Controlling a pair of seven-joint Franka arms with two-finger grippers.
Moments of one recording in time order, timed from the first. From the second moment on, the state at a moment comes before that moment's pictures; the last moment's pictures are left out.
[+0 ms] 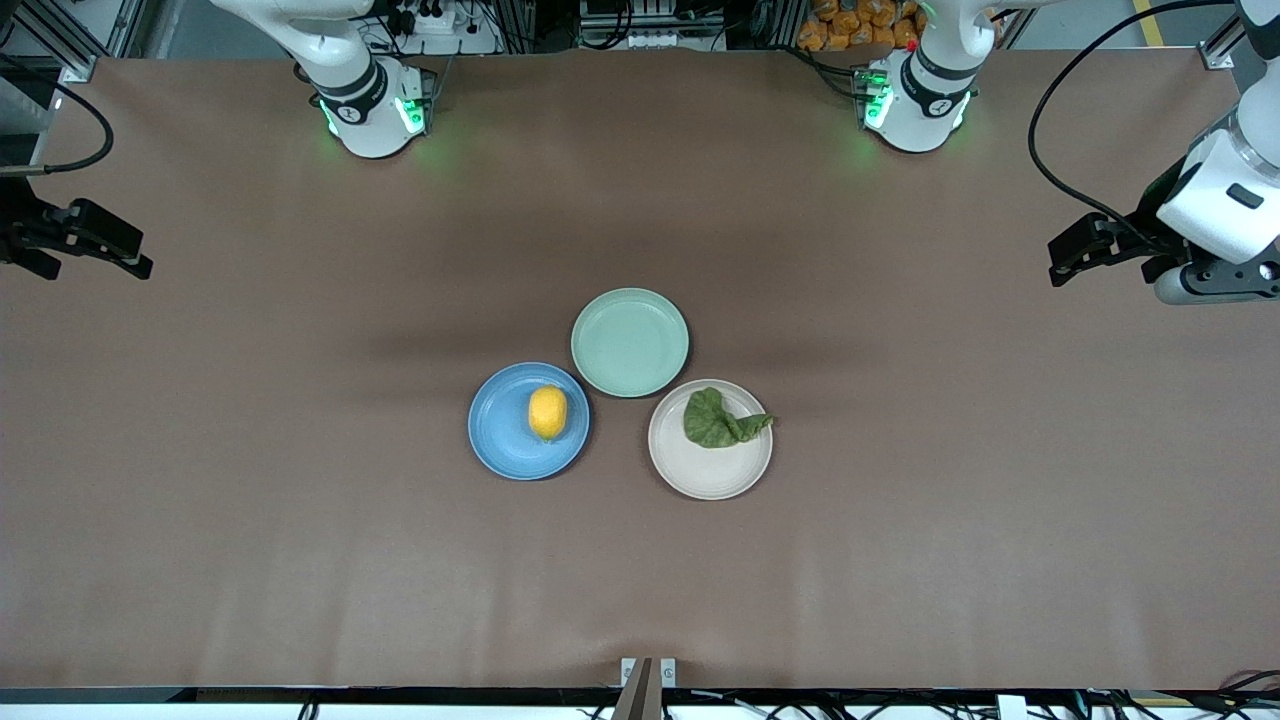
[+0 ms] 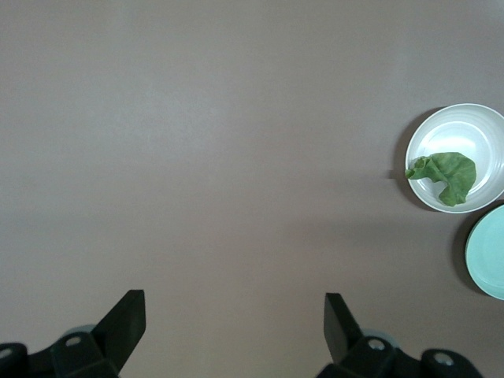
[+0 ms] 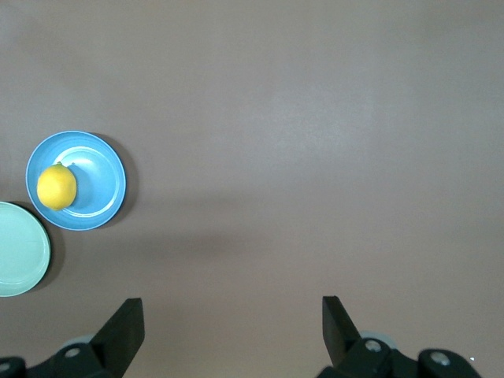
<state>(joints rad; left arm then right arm) 0.00 0.03 -0.14 -1.54 0.03 1.58 -0.16 -0.07 0.02 0.06 -1.49 0.00 1.53 0.00</state>
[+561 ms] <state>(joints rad) -0.01 0.09 -0.14 -1.54 0.03 1.59 -0.16 -0.07 0.03 0.06 -1.49 0.01 1.53 0.01</state>
